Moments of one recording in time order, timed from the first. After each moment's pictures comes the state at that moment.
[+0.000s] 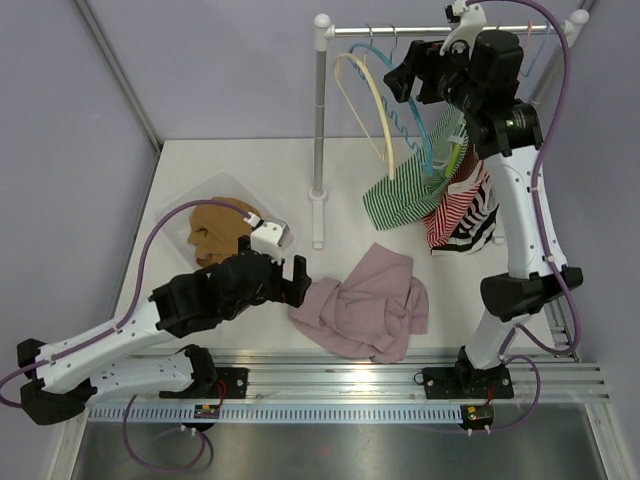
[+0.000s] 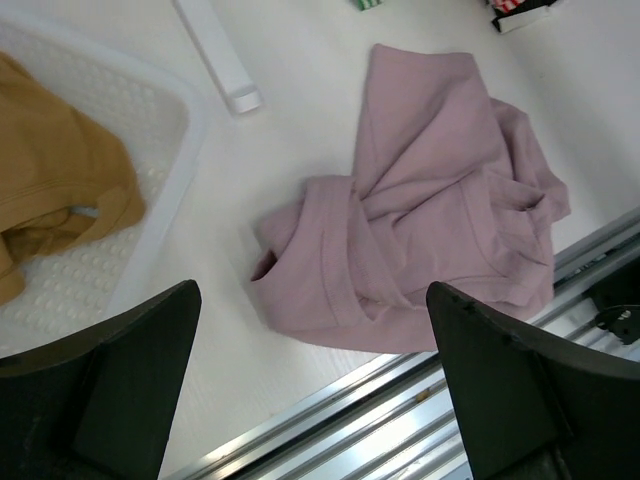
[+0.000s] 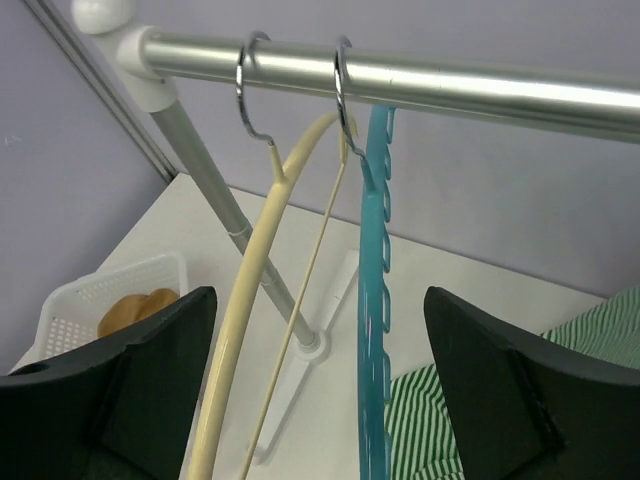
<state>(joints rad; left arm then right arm) -1.11 0.87 0.98 -0.72 -0.45 -0.50 0.25 1.80 2.33 -0.64 -0.26 0.17</state>
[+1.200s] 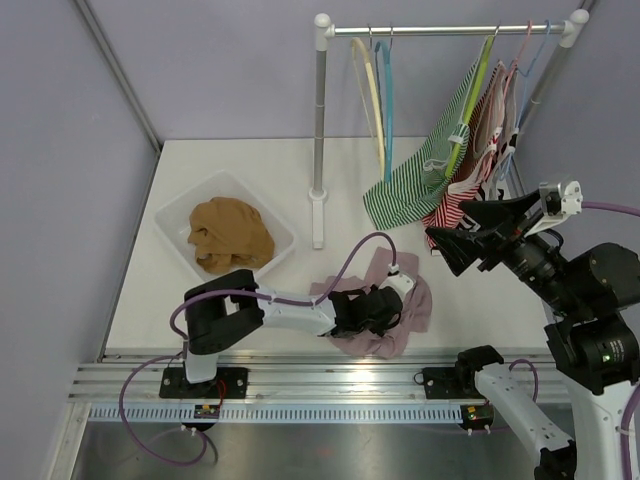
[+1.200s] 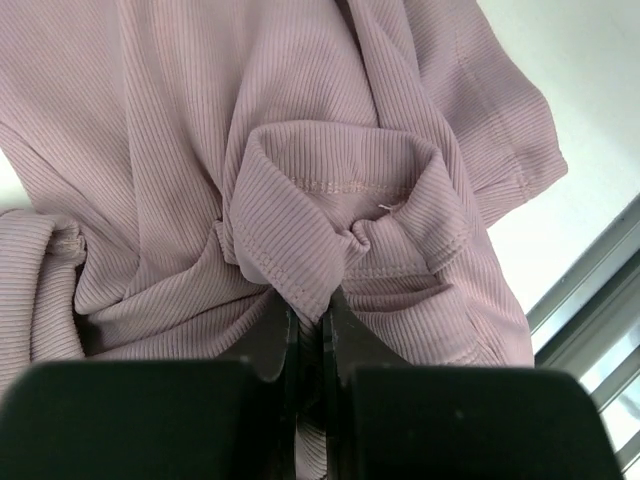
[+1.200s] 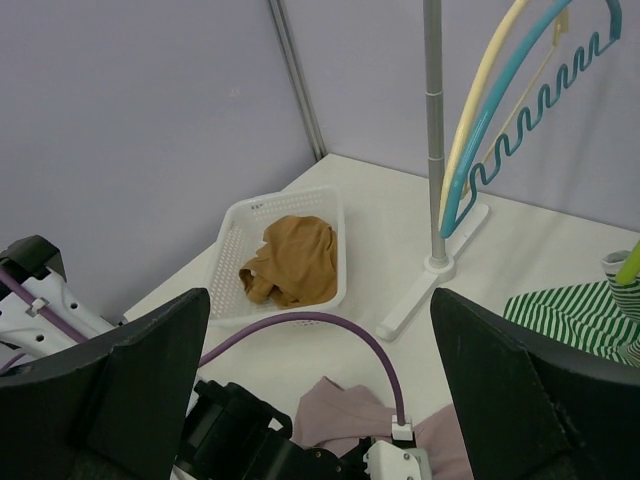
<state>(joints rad) -1.30 1.90 1.09 -0.02 -0.27 -0.43 0.25 0.64 1.32 -0.53 -0.47 0.31</state>
